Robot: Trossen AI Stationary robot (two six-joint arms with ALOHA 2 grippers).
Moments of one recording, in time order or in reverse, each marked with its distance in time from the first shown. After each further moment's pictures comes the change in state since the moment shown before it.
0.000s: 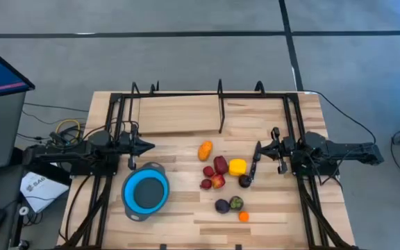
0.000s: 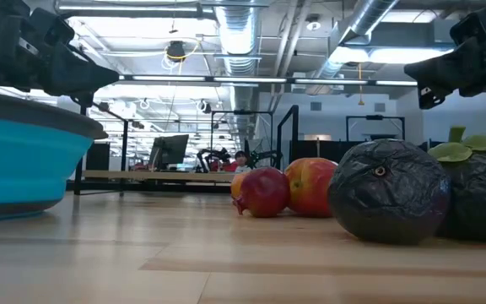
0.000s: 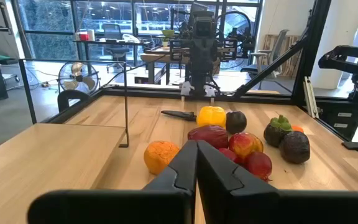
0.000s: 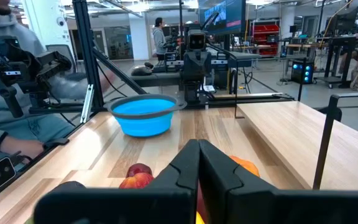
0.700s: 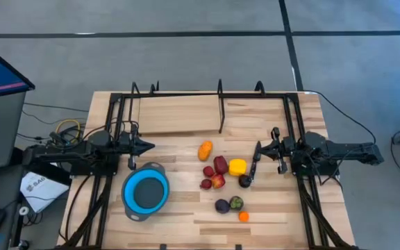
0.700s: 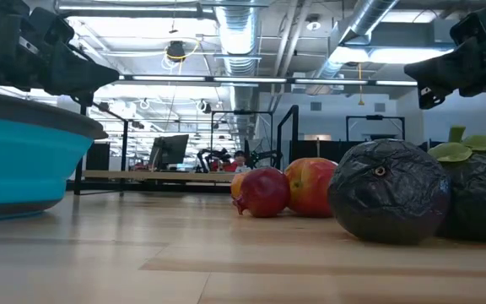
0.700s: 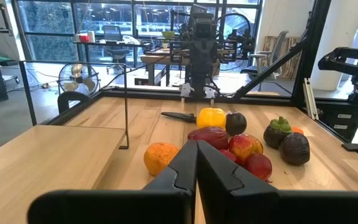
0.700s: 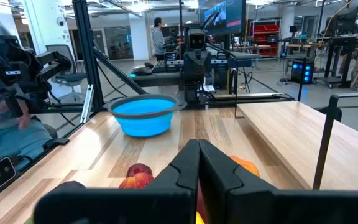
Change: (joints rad) left arm 0.000 0.000 0.000 0.008 0.000 0.000; right arm 0.000 0.000 0.000 0.000 0.000 0.000
